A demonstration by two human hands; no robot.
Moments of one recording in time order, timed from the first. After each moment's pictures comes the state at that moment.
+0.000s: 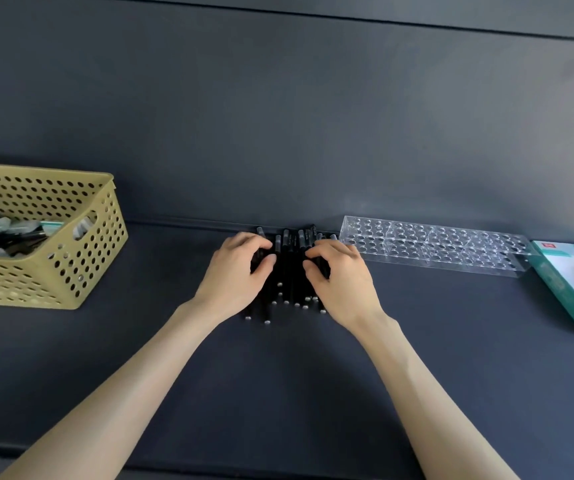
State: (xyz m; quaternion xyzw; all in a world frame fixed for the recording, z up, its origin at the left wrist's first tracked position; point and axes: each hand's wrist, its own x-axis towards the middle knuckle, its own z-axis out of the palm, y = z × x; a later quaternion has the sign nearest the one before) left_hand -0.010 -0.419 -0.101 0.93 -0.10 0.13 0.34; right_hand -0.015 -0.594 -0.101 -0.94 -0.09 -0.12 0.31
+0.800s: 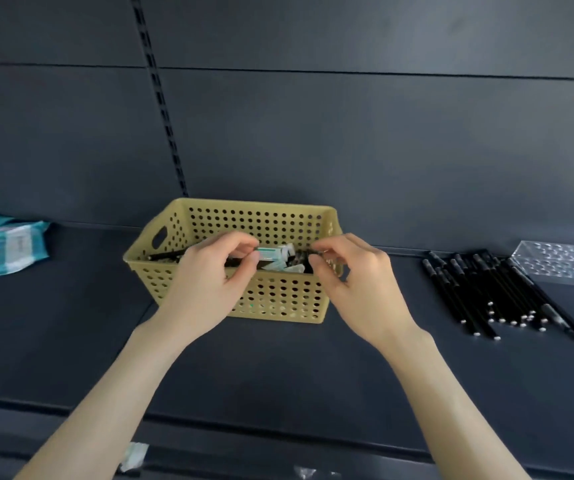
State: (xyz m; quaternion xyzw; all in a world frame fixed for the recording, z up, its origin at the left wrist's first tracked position) left_hand -0.092 -0.084 -0.019 0.91 -0.13 0.22 0.31; right_hand -0.082 -0.280 -0.024 -0.87 -0.20 -0.21 0.40
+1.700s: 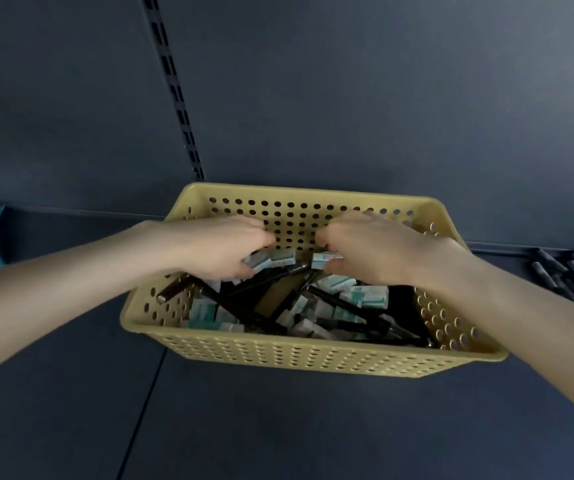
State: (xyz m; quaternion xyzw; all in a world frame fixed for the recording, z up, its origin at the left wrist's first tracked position) left_hand 0.085 0.009 -0.041 0.94 -0.27 -0.20 -0.05; right_hand 0.086 -0.198 -0.048 -0.94 -0.32 0.07 0.00
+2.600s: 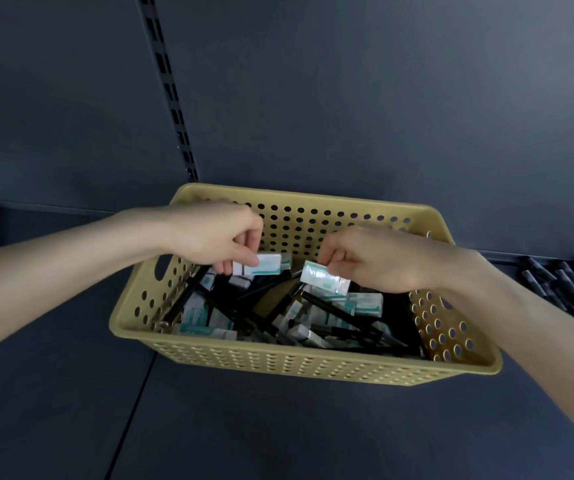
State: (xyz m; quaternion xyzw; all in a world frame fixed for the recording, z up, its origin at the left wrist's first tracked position) left_hand 0.095 0.016 -0.030 0.94 -0.20 -0.24 0.17; right_hand 0.084 -0.210 -0.035 -0.93 -0.28 0.21 0.11
